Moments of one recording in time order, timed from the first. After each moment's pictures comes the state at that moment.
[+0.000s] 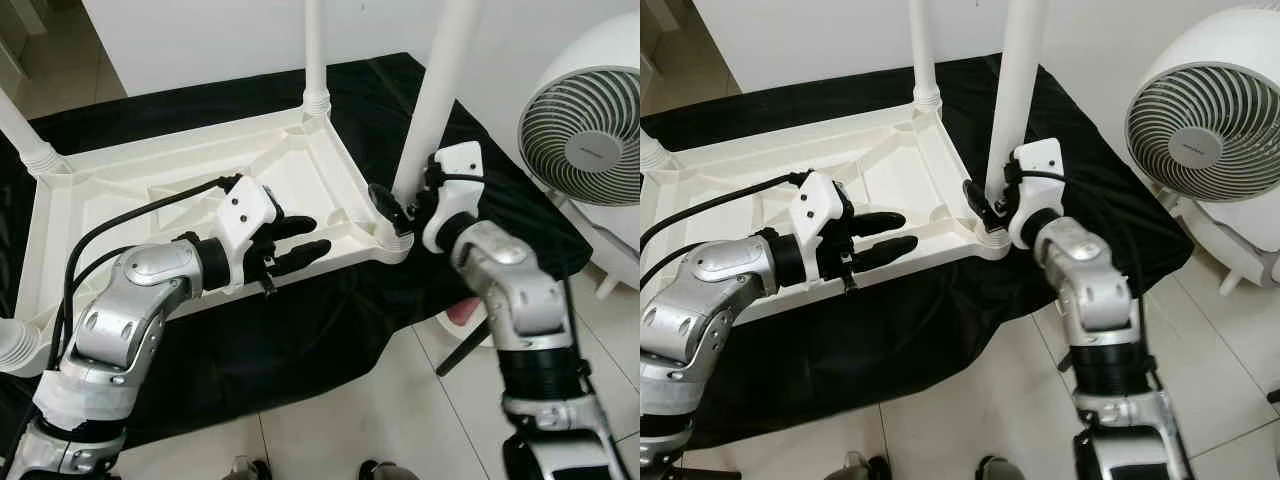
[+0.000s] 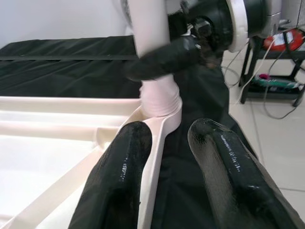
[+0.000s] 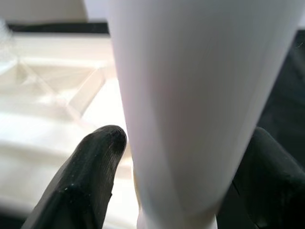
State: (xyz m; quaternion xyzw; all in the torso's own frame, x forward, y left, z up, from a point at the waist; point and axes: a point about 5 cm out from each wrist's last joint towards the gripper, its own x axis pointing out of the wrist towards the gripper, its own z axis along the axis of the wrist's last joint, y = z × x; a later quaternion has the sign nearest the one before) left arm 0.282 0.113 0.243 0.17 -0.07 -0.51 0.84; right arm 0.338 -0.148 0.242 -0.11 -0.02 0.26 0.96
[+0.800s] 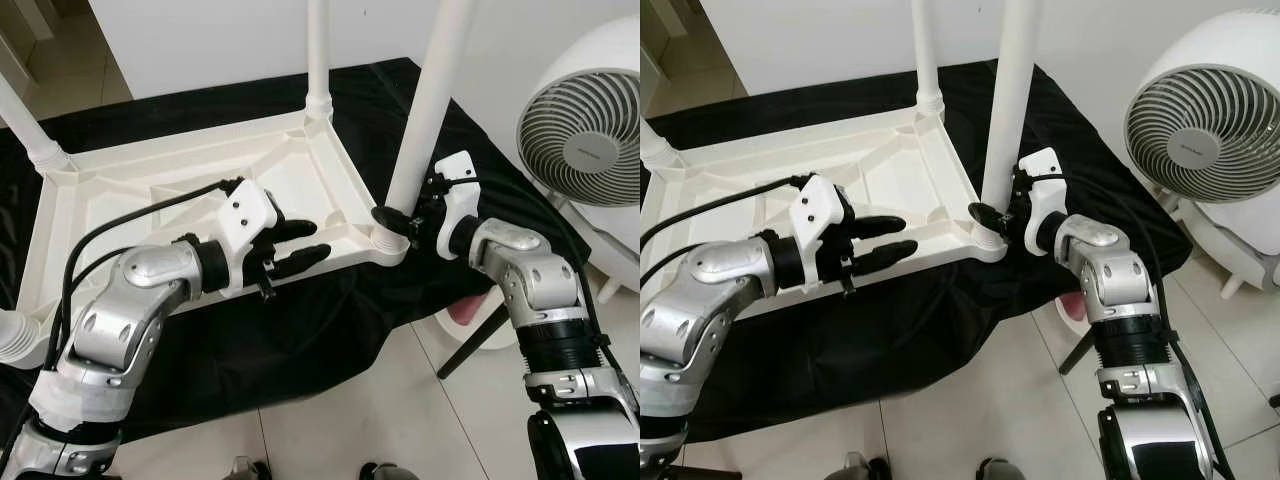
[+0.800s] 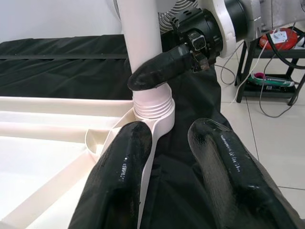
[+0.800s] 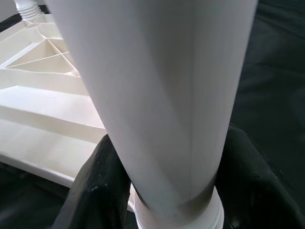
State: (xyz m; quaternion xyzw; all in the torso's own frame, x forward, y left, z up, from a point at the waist) left arm 0.280 0.110 0.238 0.16 -0.06 -0.52 0.84; right arm 0.349 -0.152 0.226 -0.08 0.03 0.33 0.94
